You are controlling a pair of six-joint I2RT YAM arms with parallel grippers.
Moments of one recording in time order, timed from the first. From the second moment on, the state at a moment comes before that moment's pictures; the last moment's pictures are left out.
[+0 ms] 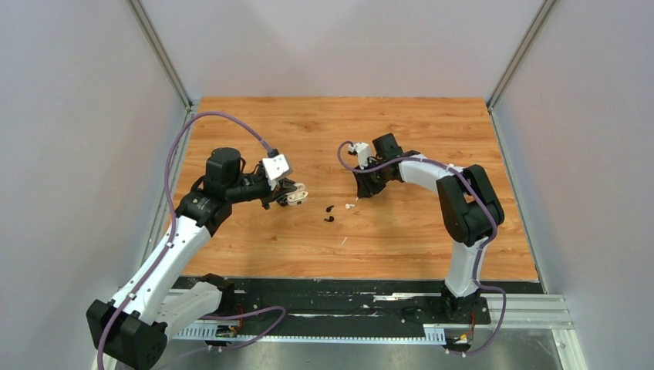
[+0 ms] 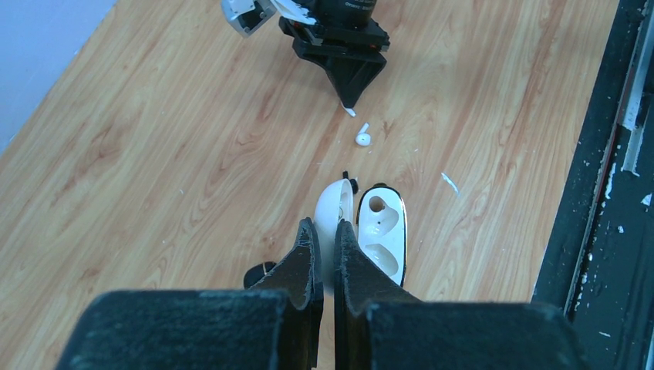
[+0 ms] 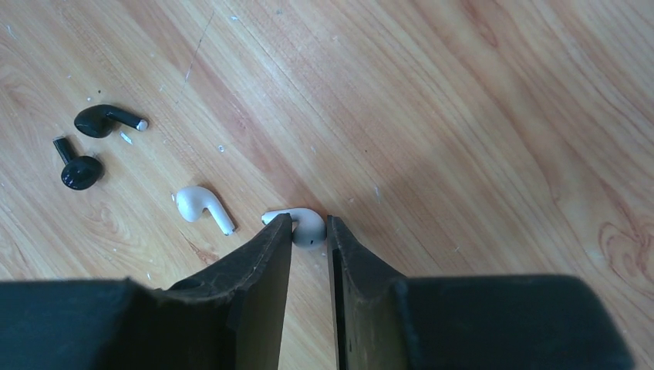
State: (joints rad) left arm -0.38 0.96 0.89 -0.39 0.66 0.46; right arm 0.42 1.92 1.22 -0.35 -0.43 -0.26
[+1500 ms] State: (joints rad) left arm -0.47 1.10 1.04 -0.26 0.35 0.21; right arm 0.88 1.17 0.96 0.13 -0.34 -1.02
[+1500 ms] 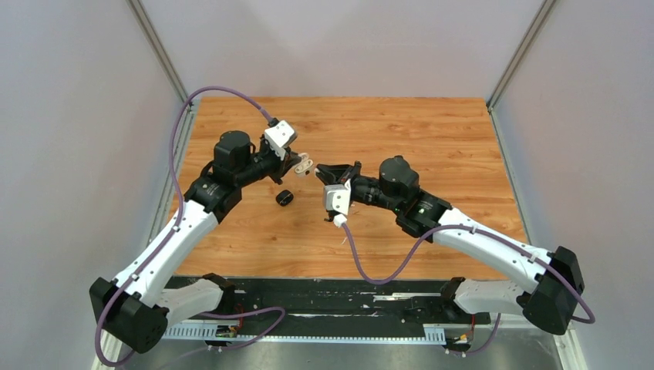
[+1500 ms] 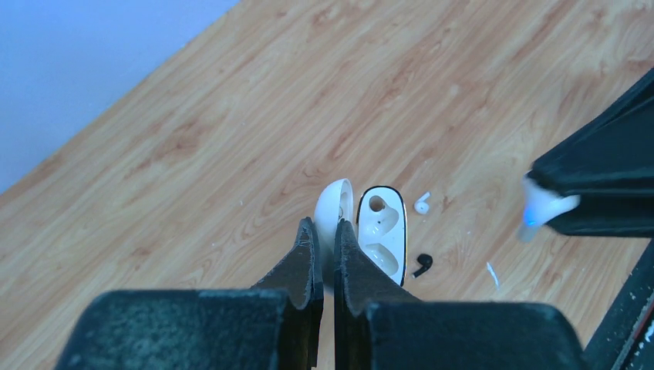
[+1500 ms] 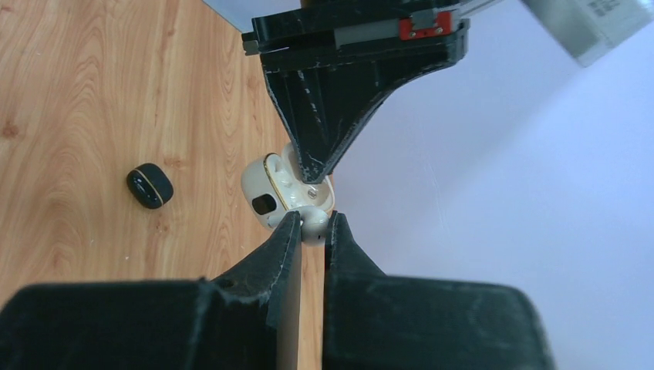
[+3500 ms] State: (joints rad) left arm -0.50 1.05 0.99 -0.19 0.23 0.05; right arm 0.94 1.44 1.03 0.33 -0.29 -1.21
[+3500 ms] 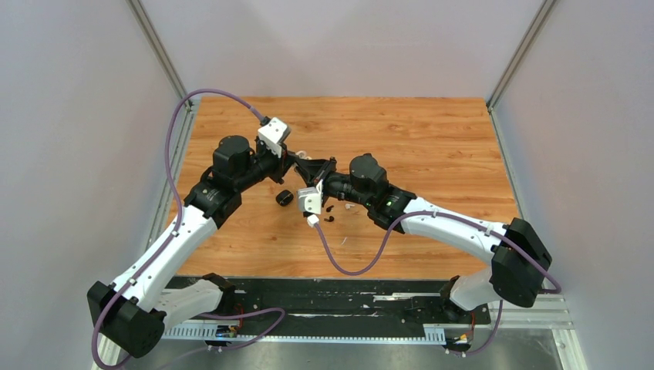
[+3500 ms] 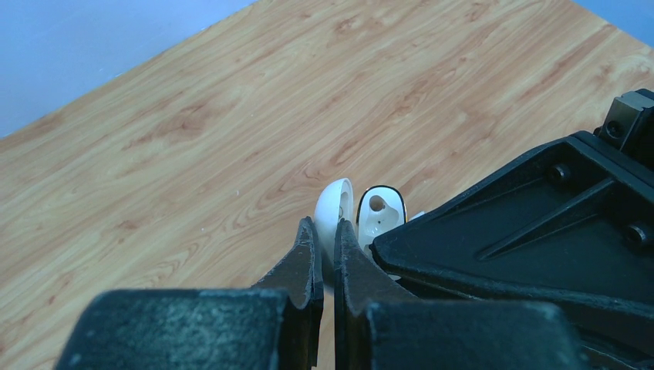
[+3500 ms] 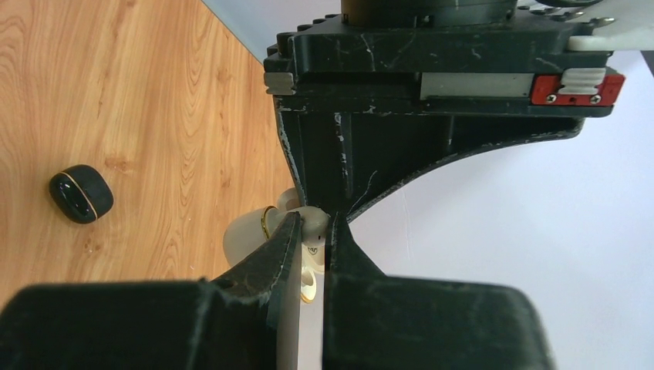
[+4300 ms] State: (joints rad) left arm -0.50 1.05 0.99 -0.18 0.22 0.05; right arm 0.93 1.45 1.10 0.21 -0.27 -1.15
